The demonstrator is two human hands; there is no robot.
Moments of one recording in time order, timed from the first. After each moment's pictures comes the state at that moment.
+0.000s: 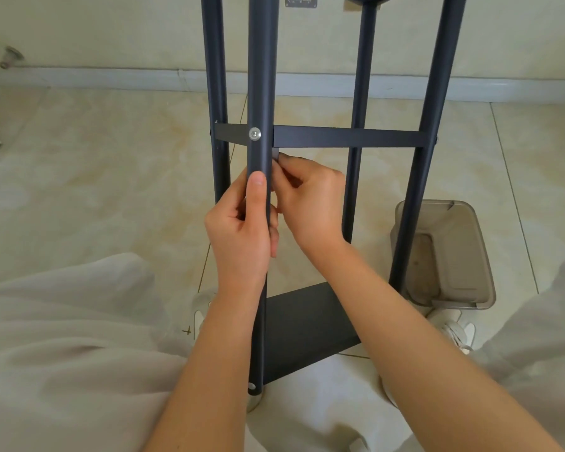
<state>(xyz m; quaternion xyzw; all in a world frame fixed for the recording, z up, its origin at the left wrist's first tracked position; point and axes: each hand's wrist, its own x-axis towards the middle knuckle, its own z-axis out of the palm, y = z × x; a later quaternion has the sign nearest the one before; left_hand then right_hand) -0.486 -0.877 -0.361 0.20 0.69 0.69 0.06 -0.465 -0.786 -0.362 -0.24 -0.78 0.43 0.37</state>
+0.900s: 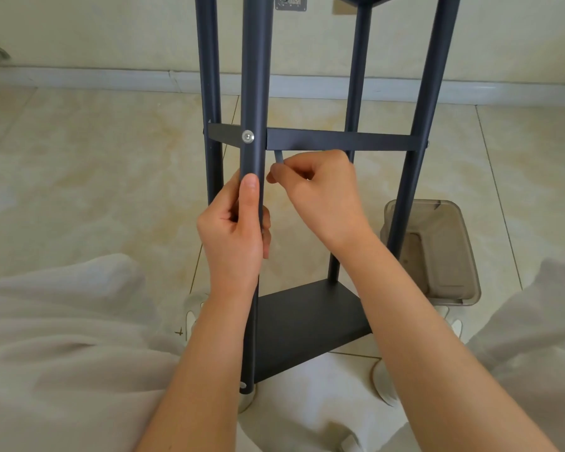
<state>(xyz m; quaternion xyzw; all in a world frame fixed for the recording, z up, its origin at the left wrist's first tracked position) -0.481 -0.878 -0.362 0.22 0.70 0.68 0.04 -0.440 -0.768 -0.330 -0.28 -0.77 0.52 0.23</state>
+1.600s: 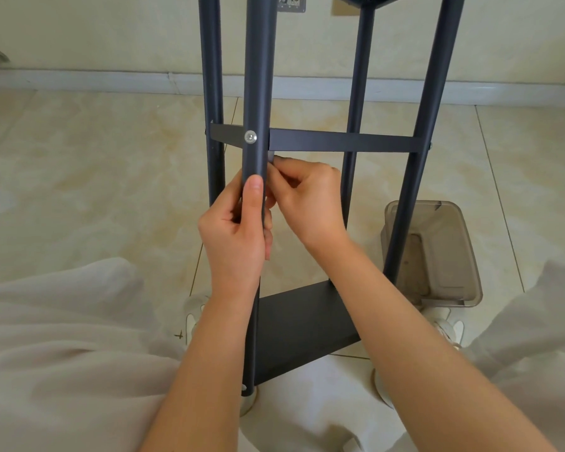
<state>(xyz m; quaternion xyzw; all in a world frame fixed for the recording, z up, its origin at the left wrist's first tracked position) -0.483 -0.875 -0.363 0.21 0.69 0.69 0.05 -0.453 -0.774 -0.355 -0.22 -0.78 0.50 0.32</state>
